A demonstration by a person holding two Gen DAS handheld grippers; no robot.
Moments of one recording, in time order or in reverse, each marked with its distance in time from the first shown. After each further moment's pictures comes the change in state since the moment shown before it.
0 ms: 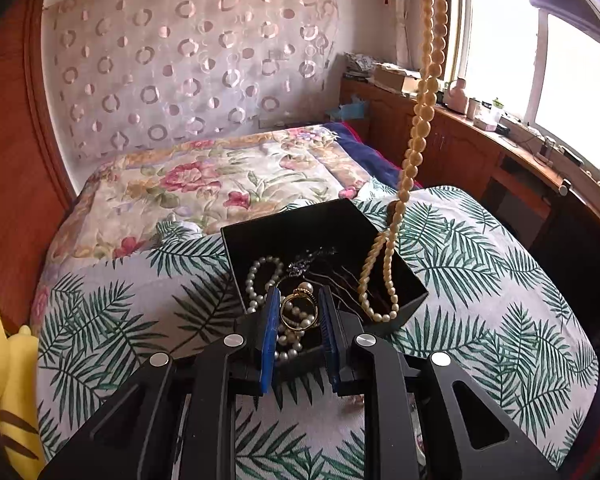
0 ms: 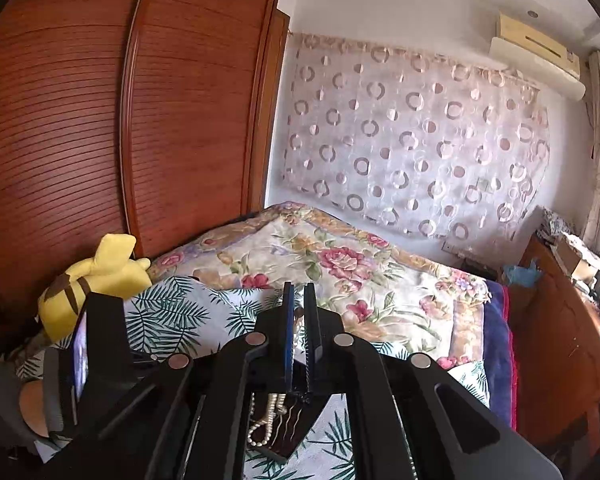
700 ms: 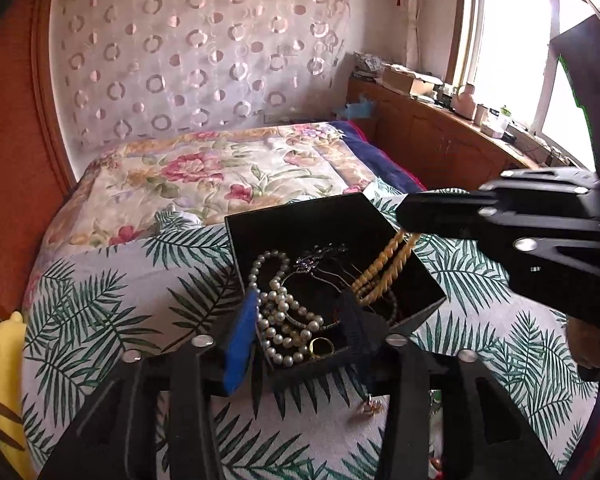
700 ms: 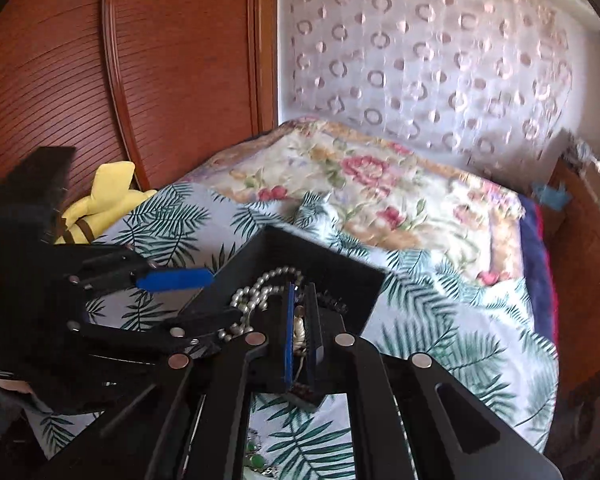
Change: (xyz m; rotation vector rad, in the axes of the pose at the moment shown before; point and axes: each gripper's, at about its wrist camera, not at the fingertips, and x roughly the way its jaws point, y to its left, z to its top) left arm 0.011 0.011 -0.008 -0.048 -0.001 -0.002; right arm 0.082 0.008 -0.099 0.116 0.286 0.107
